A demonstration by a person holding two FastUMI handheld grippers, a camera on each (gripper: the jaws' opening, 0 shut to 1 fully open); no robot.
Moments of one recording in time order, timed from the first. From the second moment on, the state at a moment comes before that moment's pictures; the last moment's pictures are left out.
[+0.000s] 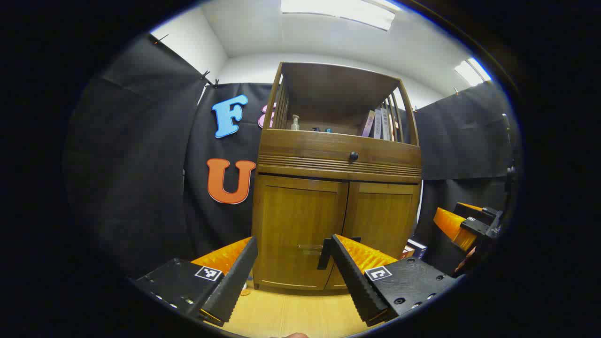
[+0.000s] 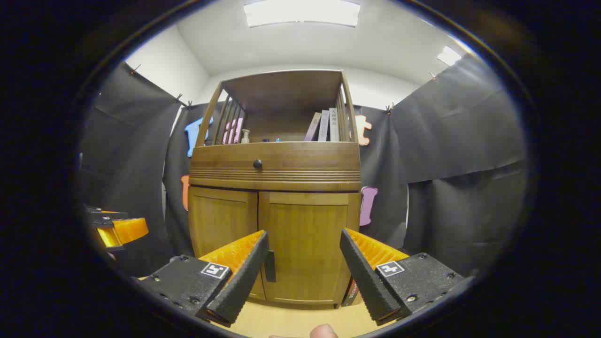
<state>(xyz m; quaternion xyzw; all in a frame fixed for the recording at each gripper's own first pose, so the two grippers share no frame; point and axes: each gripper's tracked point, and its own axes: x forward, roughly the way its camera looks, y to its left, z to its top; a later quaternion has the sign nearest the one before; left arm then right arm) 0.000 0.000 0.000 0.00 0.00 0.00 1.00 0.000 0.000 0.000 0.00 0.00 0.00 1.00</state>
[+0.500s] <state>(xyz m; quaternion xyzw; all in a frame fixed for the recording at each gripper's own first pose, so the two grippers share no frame) 0.007 -0.010 -0.006 0.03 -0.01 0.01 1.00 0.016 -0.007 -0.028 -0.01 0.04 0.00 1.00</state>
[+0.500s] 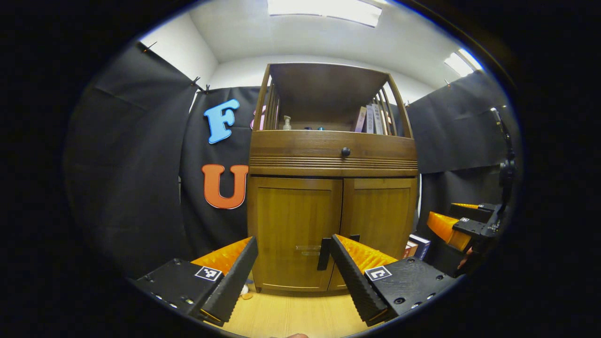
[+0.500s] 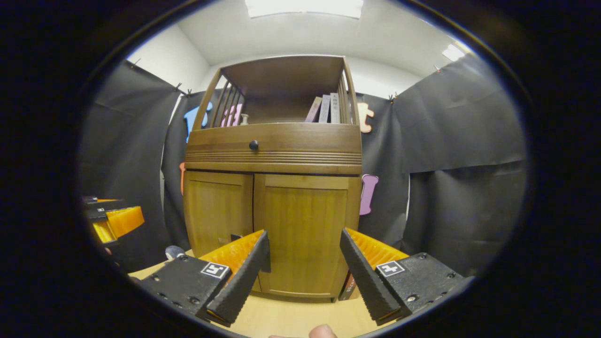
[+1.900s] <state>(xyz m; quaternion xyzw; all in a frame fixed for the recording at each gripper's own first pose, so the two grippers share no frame) -0.016 0.093 -0.018 0.04 0.01 0.11 0.99 0.199 0.074 -0.187 0.02 0.20 0.03 0.98</state>
